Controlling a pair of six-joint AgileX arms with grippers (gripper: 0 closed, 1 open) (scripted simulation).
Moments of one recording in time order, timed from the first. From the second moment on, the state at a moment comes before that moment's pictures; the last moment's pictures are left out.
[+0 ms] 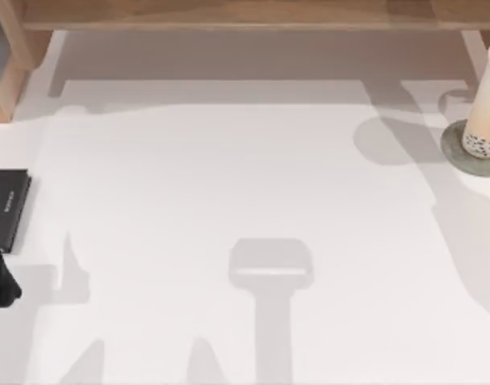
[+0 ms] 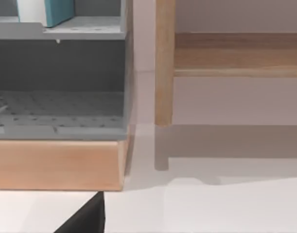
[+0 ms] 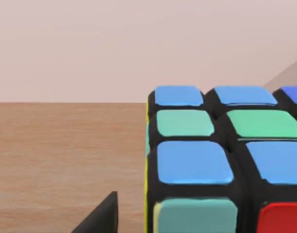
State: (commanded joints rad) left arm 0.00 0.00 0.00 0.00 0.00 0.00; right arm 0.27 1.94 1.90 0.04 0.29 0.01
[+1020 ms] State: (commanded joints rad) left arm 0.00 0.00 0.00 0.00 0.00 0.00; right arm 0.29 1.82 1.74 0.07 0.31 0.01
